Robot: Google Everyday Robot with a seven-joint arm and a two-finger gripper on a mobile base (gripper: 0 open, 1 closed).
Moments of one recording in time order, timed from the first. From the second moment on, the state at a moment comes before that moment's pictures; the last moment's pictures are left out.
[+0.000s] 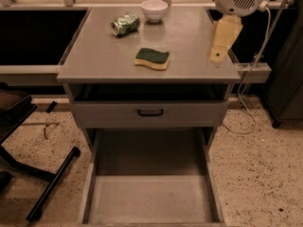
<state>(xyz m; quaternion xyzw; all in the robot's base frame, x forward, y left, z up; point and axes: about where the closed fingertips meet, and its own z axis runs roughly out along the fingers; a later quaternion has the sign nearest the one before) 0.587 -0.149 1.012 -0.65 0.71 -0.11 0.23</state>
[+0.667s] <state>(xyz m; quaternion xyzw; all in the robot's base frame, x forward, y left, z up) 0.653 -0.116 0.989 -0.65 0.71 -0.08 0.25</state>
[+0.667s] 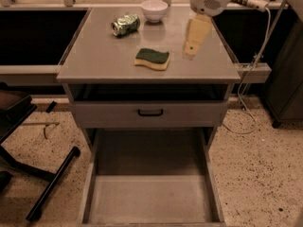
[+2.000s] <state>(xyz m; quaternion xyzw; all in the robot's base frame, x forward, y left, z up) 0.714 -0.053 0.935 -0.63 0.74 0.06 0.22</state>
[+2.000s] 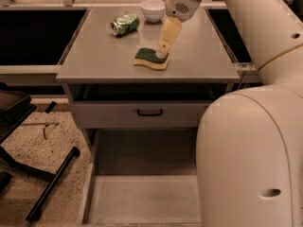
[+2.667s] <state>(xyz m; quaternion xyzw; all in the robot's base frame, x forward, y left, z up) 0.737 -0.046 0.917 -0.61 0.75 0.06 0.26</state>
